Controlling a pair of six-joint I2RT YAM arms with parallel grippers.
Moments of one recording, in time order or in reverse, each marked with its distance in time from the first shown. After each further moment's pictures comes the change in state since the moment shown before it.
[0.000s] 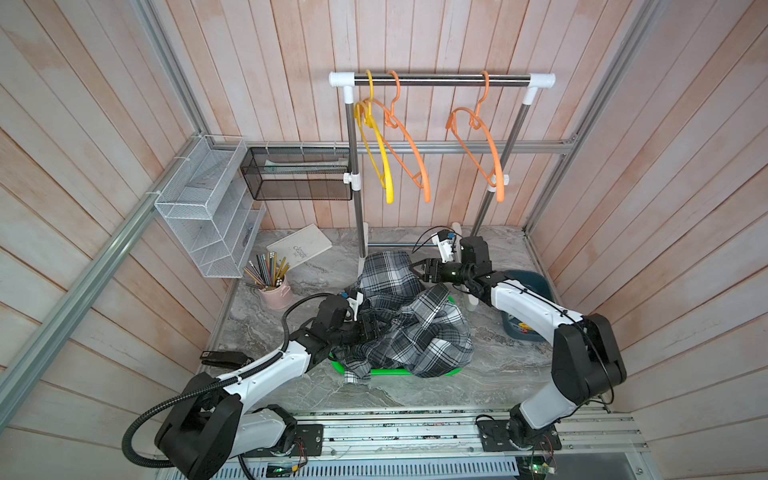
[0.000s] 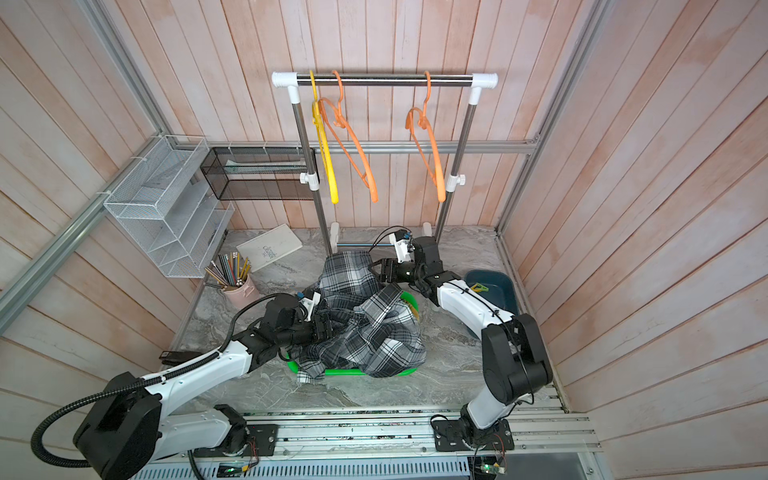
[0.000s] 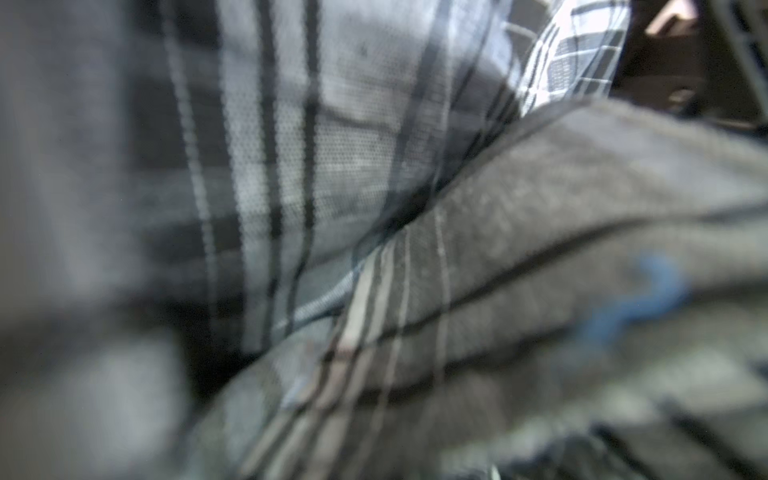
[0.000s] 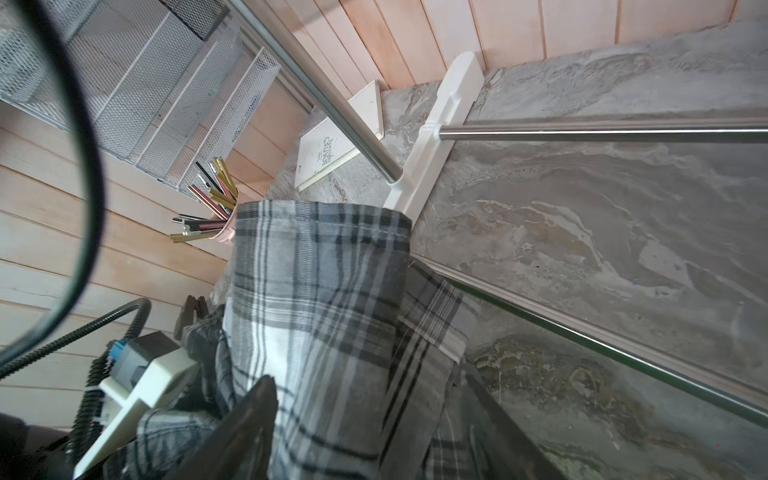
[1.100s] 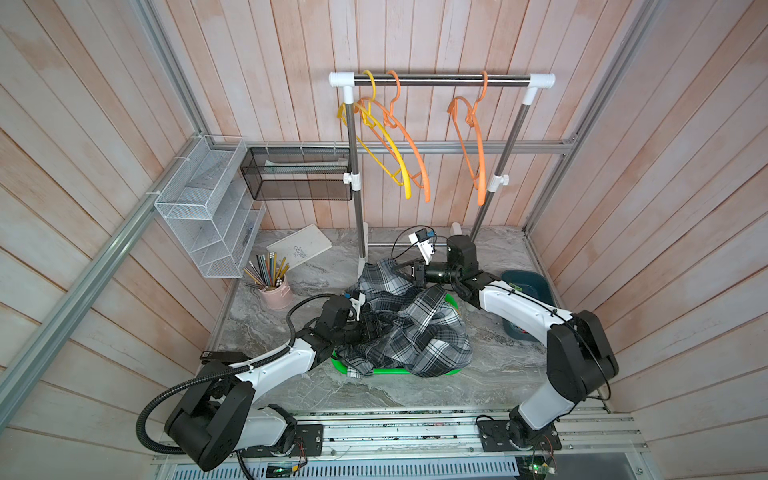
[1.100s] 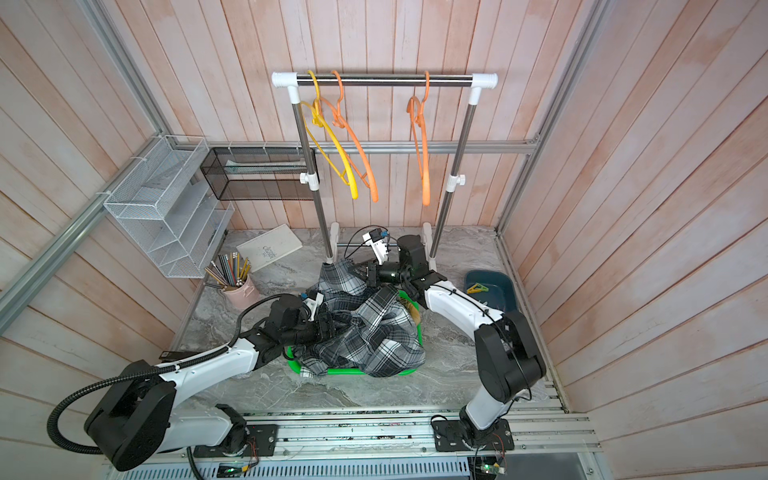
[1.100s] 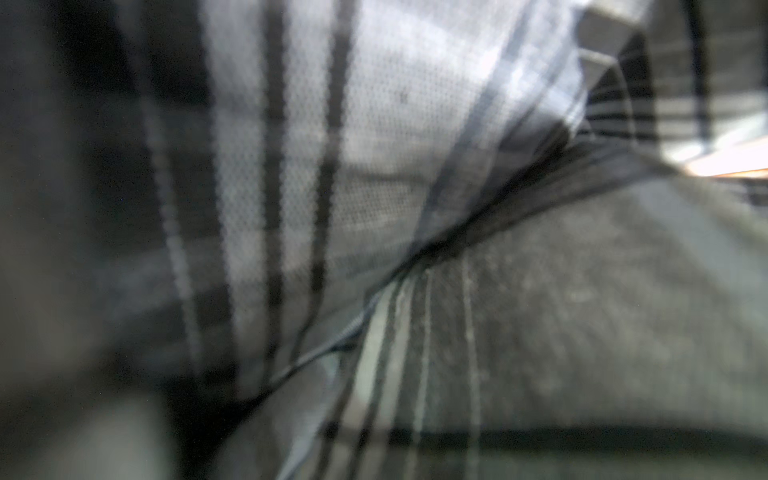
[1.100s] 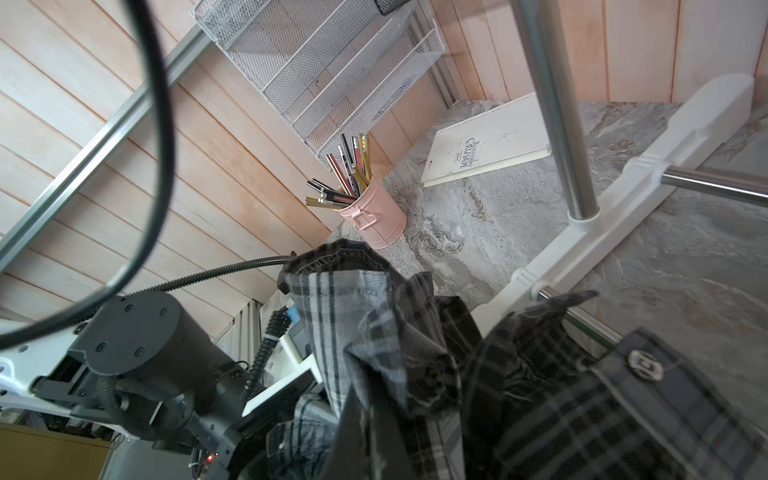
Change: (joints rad) left arm 0.001 0.068 -0.006 0.079 0.008 -0.019; right arm 0.141 -0.055 -0.002 0.137 -0.208 -0.026
